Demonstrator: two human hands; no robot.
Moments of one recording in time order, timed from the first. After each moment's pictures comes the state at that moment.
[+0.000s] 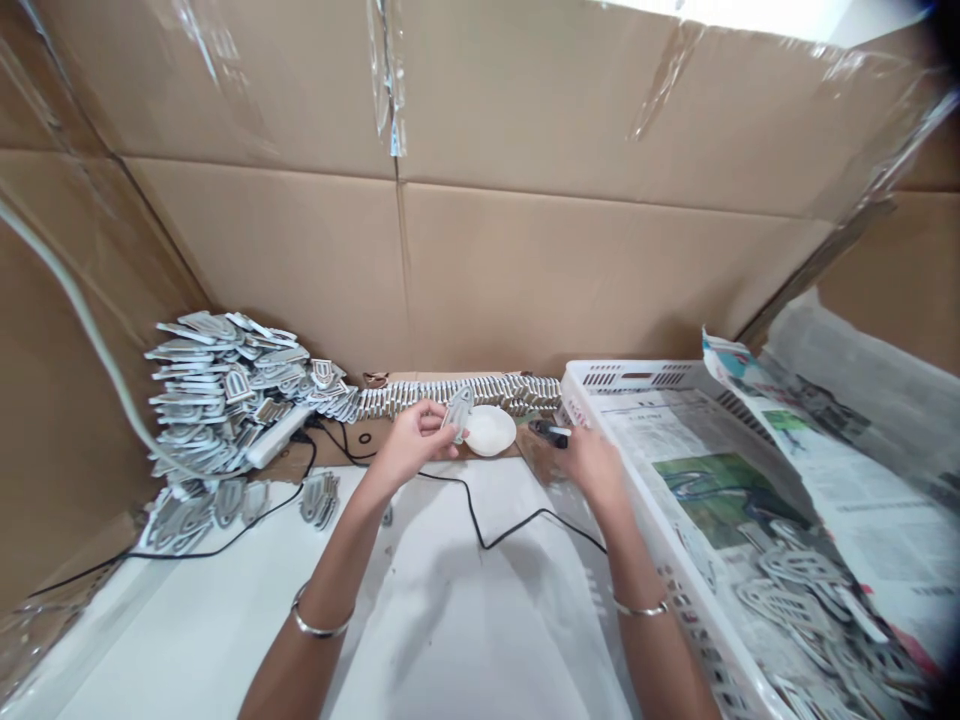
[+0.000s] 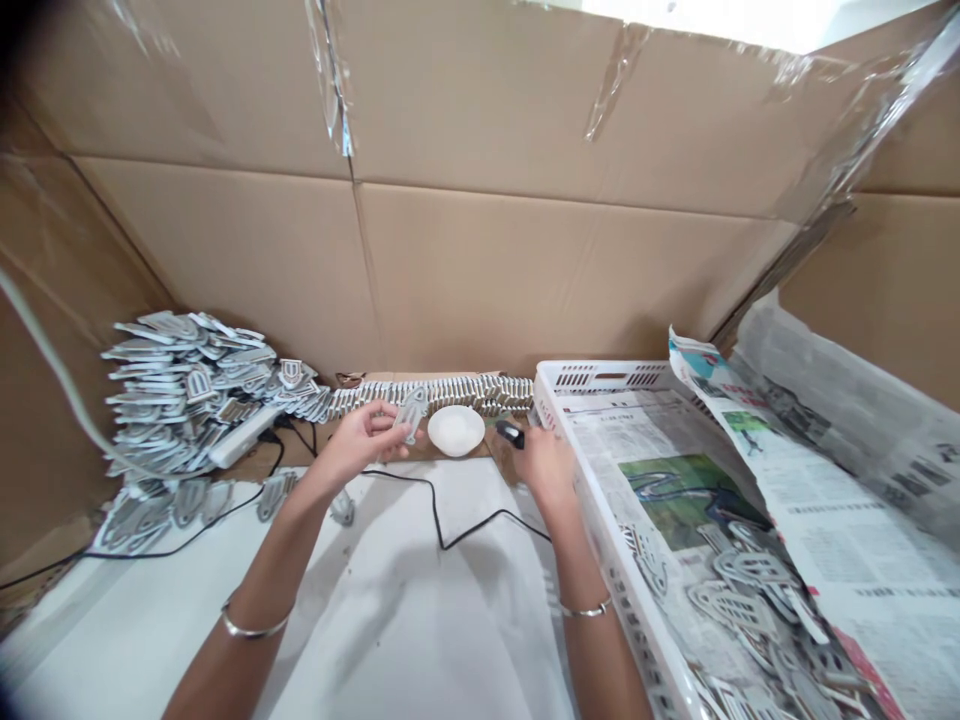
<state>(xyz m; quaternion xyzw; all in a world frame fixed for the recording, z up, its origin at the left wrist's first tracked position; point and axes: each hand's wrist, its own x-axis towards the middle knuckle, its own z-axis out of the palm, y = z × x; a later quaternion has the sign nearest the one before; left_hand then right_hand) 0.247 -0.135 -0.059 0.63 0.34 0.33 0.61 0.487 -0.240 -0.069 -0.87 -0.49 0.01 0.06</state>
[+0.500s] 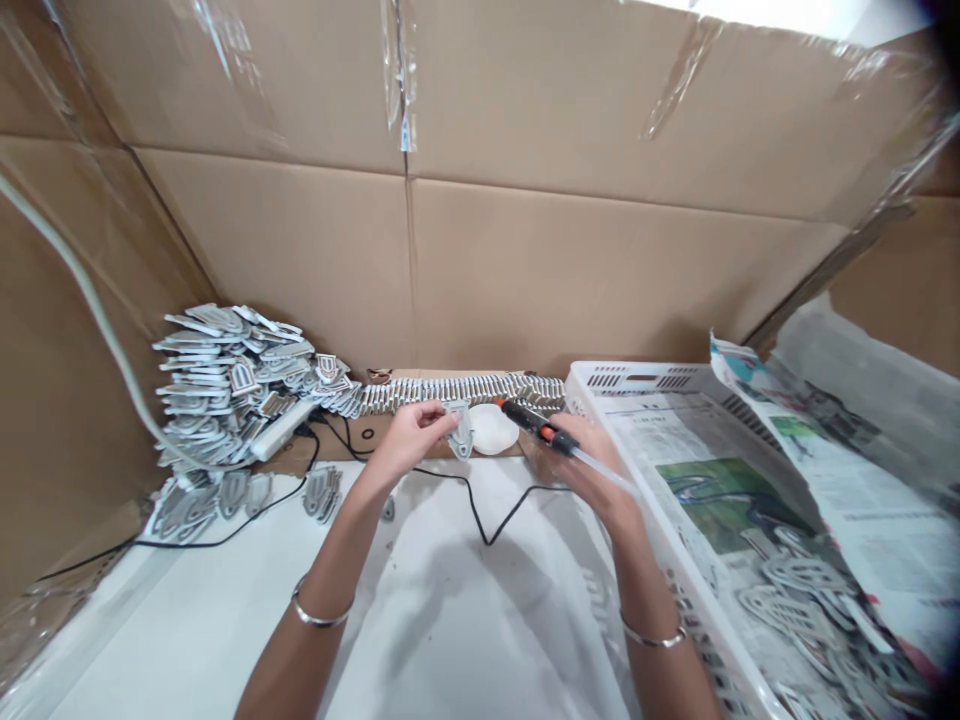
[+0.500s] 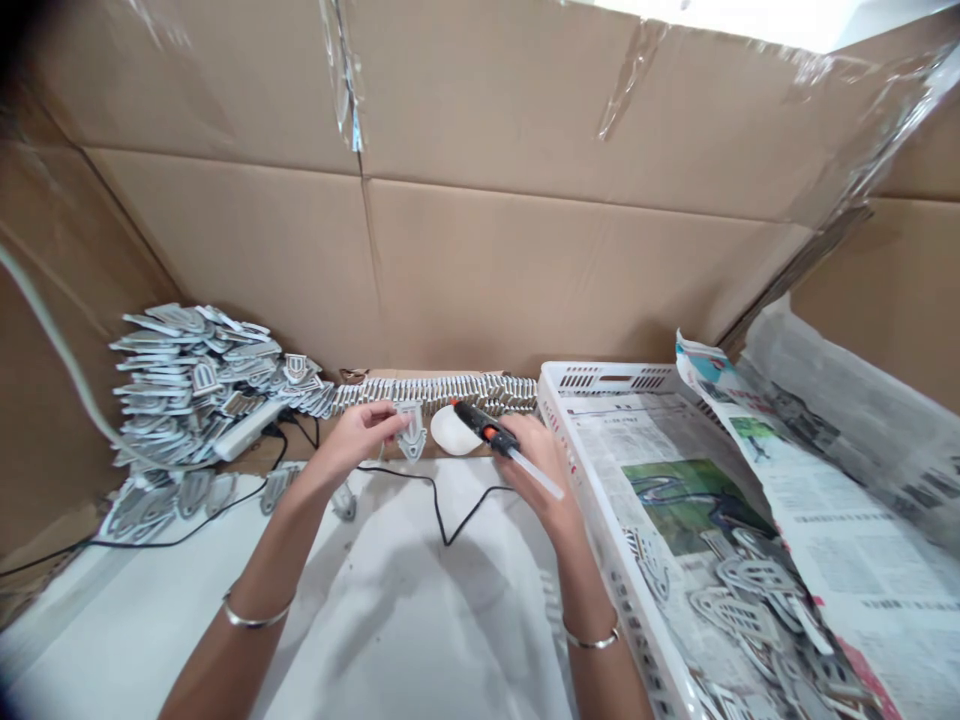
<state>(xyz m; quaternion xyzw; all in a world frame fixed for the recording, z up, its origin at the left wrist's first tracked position) 0.241 -0.132 -0.053 0.69 0.34 0.33 0.54 0.468 -0.251 -0.049 -0.73 -0.64 -0.02 0.24</state>
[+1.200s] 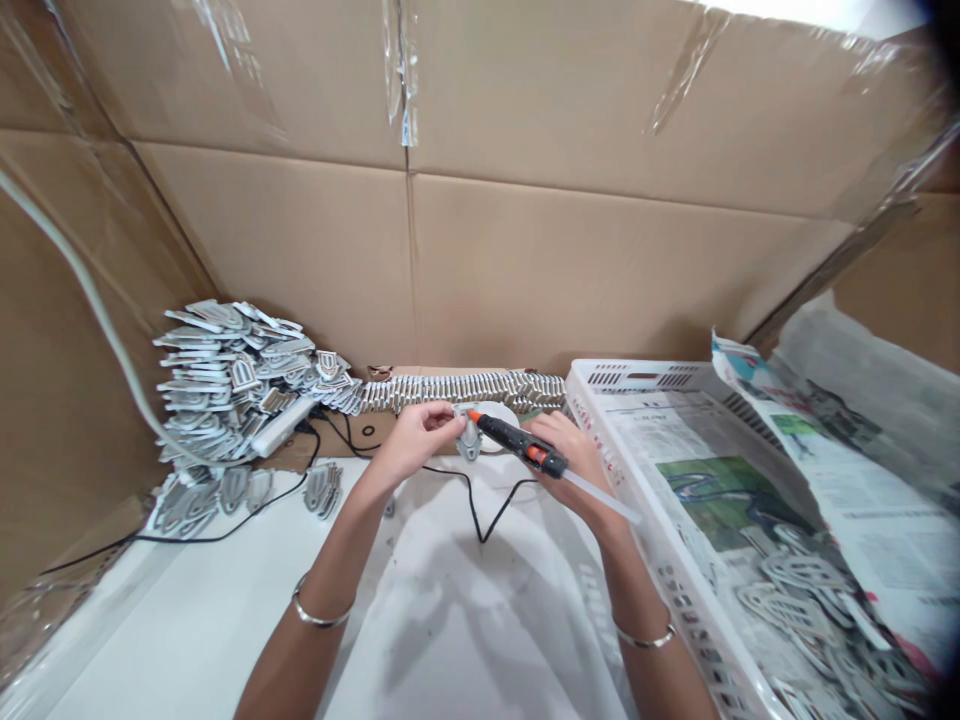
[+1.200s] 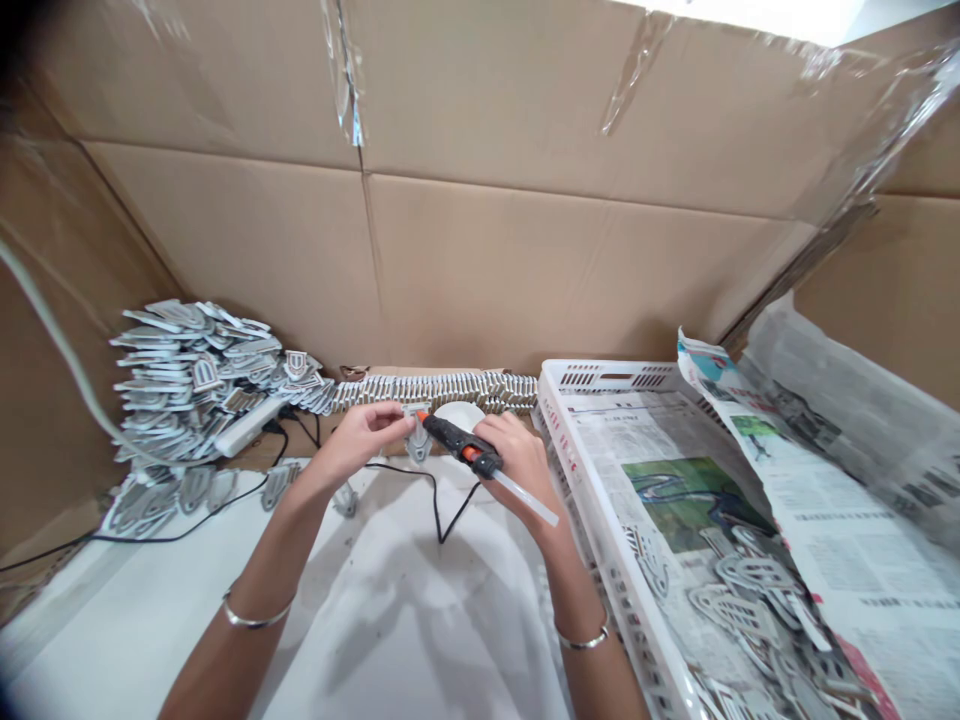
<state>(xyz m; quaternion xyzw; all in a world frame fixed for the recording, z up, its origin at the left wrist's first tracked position) 0.243 -0.140 -0.048 0.72 0.31 0.32 0.53 0.452 -0.252 -0.050 -0.62 -0.73 -0.01 0.28</state>
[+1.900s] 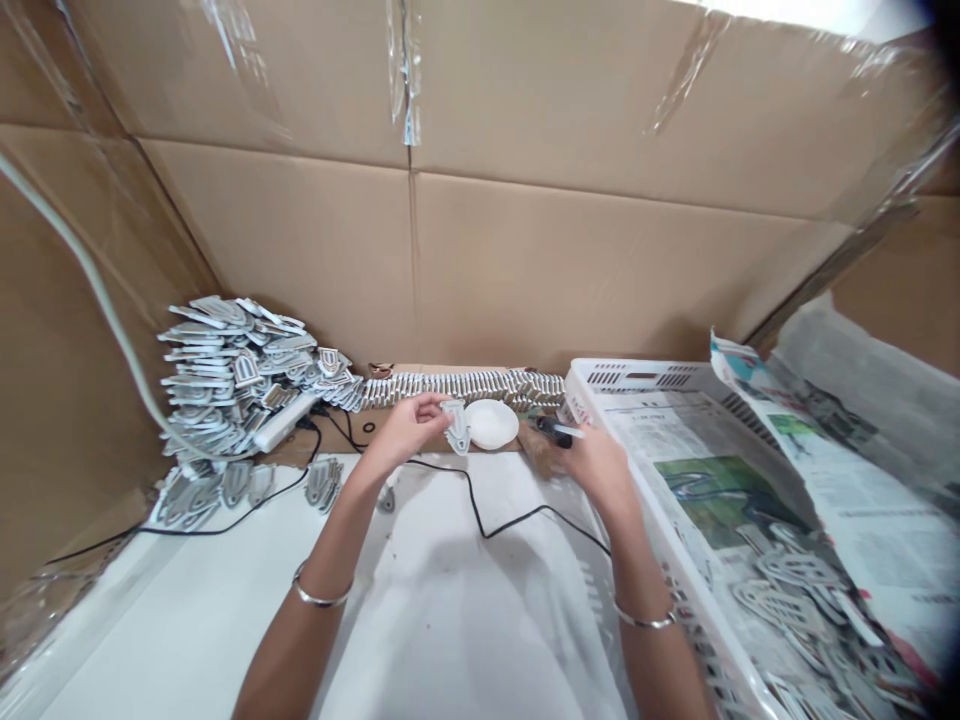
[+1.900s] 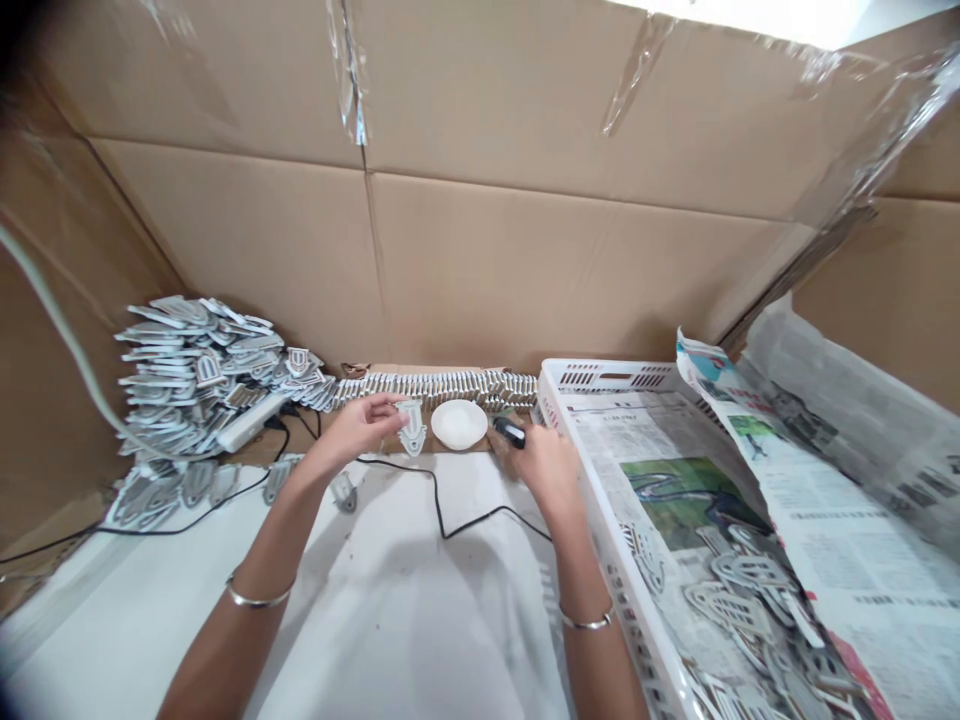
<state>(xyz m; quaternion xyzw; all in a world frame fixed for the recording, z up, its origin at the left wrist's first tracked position) 0.236 -0.116 -0.072 0.70 0.35 0.32 0.54 0.480 -0.248 -0.063 -0.84 -0.52 -0.01 0.11</state>
